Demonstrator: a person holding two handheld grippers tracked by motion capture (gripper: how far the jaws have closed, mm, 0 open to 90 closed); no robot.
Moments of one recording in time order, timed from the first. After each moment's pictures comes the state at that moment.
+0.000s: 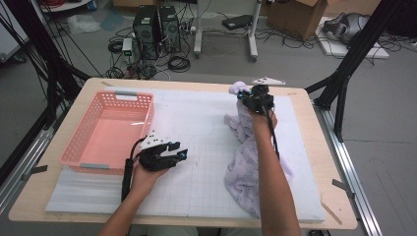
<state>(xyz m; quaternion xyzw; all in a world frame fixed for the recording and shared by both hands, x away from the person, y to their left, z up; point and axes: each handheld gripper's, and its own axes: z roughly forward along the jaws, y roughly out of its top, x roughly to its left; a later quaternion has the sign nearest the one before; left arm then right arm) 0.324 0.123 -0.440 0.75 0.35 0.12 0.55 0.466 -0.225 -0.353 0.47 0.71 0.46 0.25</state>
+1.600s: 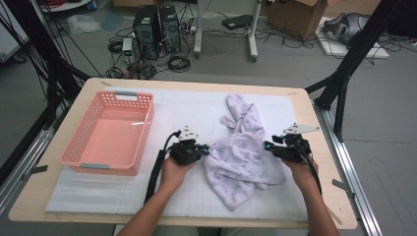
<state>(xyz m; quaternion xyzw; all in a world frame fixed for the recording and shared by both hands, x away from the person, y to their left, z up) 0.343 0.056 -0.431 0.78 0.38 0.12 0.48 0.345 -0.315 -0.405 0.41 0.80 0.39 0.20</state>
